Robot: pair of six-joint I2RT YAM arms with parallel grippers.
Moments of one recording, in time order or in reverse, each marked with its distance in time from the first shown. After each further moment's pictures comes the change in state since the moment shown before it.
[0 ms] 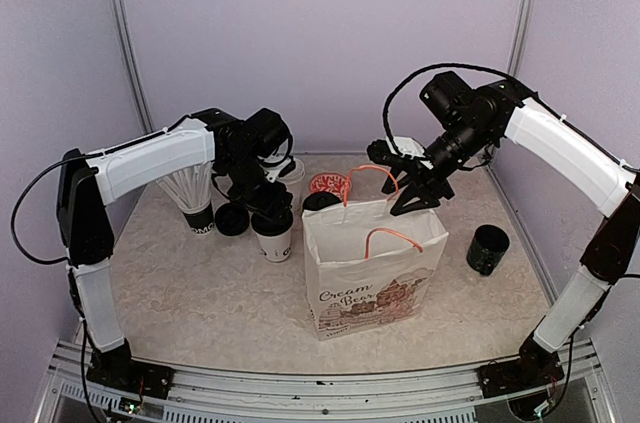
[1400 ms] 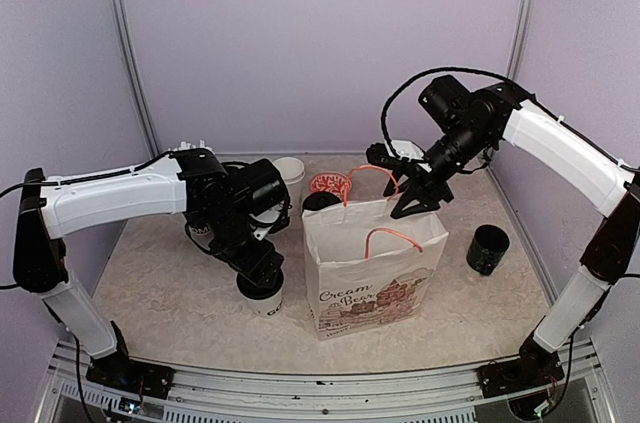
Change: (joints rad) left arm -0.236 -0.294 -0.392 -0.043 0.007 -0.177; right arm 0.004 0.000 -0.021 0.004 0.021 0.049
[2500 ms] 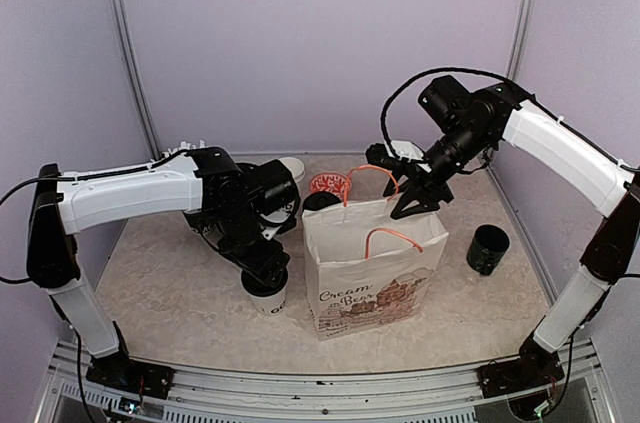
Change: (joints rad) left arm 0.000 0.077 0.059 -0.019 0.006 0.004; right arm 0.002 0.000 -0.003 0.001 -0.001 0.003
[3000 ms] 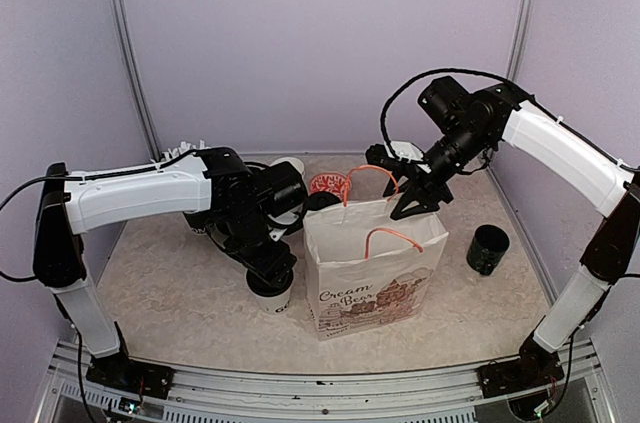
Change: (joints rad) left arm -0.026 0.039 0.048 -0.016 -0.021 -0.001; right arm 0.000 0.000 -0.006 0.004 0.000 0.001
